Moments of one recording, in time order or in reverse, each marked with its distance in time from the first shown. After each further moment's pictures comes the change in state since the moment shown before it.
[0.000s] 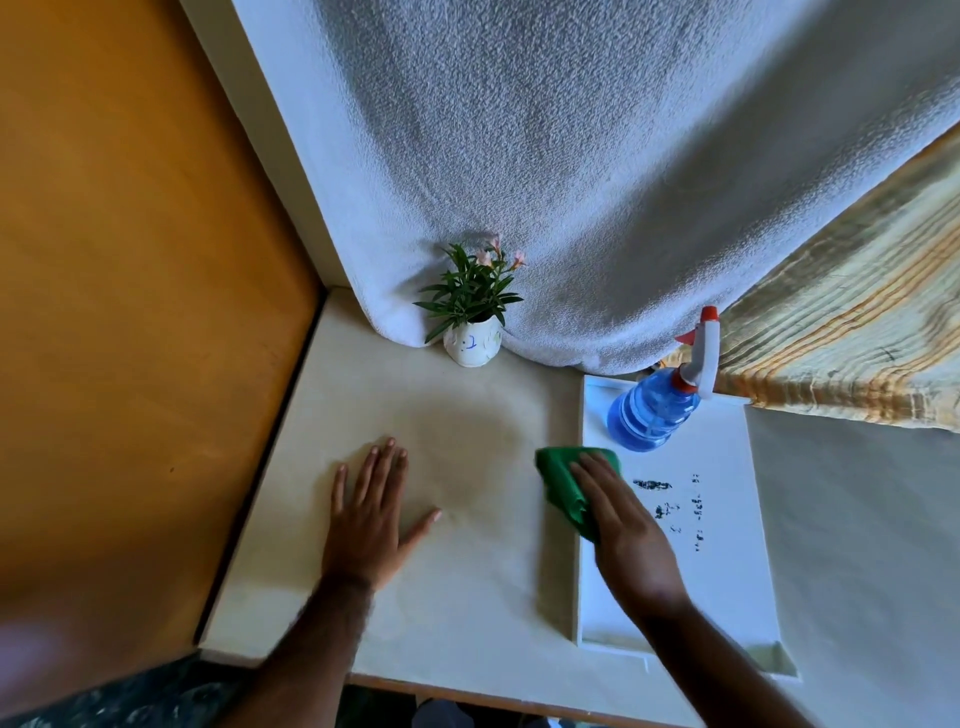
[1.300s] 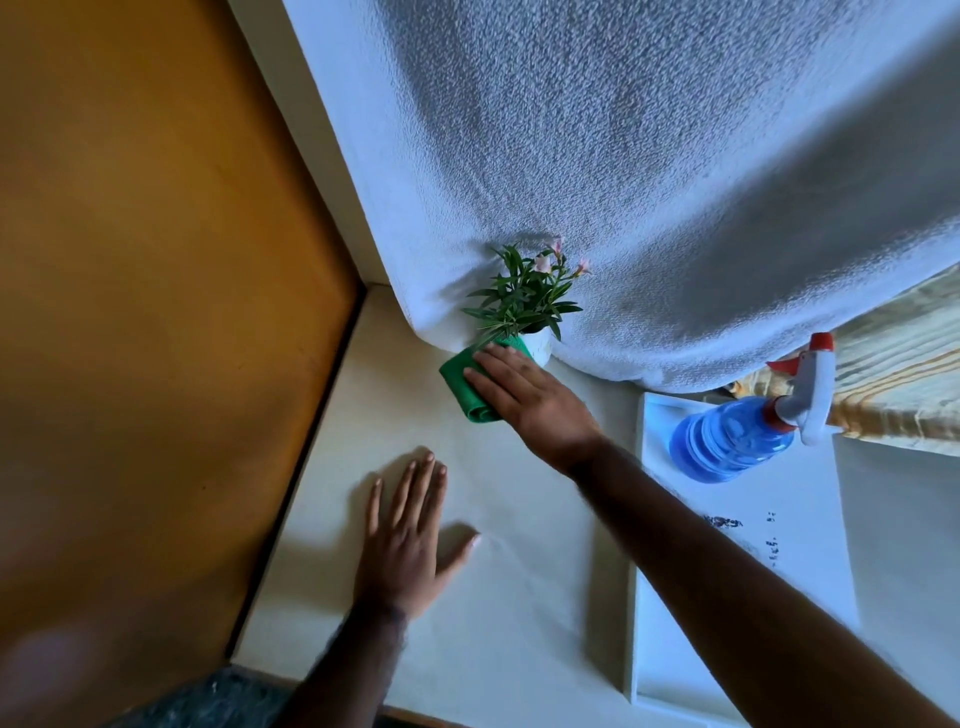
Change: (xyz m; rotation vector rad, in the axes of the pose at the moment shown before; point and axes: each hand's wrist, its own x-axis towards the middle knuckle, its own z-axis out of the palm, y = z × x) left_hand -0.004 -0.005 0.011 -0.004 -0.002 0.006; right_hand 0.203 -0.058 0.074 -0.067 -0.077 -0.638
